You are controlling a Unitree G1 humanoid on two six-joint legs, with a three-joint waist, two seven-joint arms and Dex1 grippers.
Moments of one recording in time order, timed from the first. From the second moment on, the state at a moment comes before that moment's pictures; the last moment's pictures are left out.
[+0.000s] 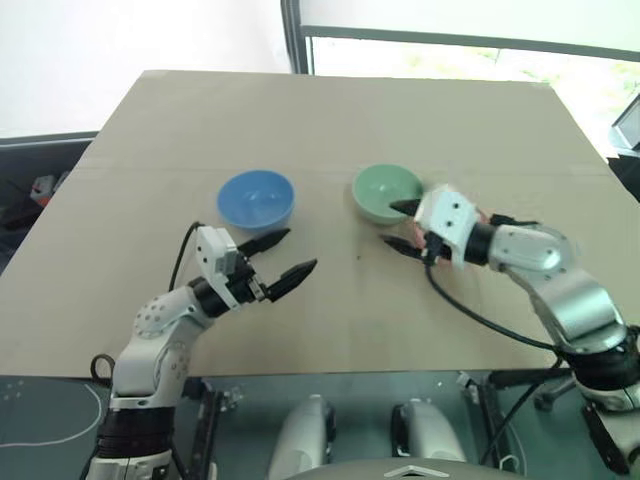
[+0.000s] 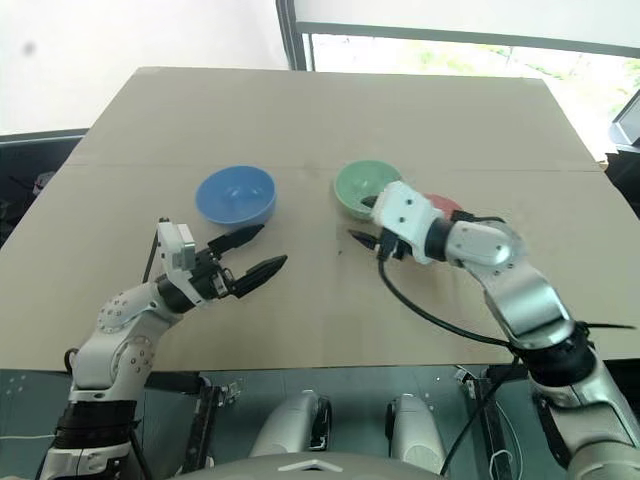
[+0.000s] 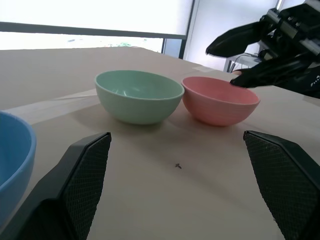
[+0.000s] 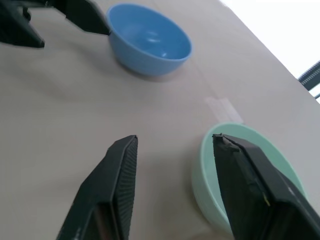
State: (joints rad) left arm -0.08 0.49 0.15 -0.18 -0.57 0.20 -0.93; right arm -0.55 -0.55 0.35 -0.28 0.08 0.40 0.74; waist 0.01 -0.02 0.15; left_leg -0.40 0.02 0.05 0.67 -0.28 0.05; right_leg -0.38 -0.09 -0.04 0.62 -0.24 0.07
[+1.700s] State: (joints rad) left arm -0.11 0.51 0.03 -0.15 -0.58 0.10 -1.19; right arm -0.47 -0.62 0.08 -0.39 0.12 0.66 0.78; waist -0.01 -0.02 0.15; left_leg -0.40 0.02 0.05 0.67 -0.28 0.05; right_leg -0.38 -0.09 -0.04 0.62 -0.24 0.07
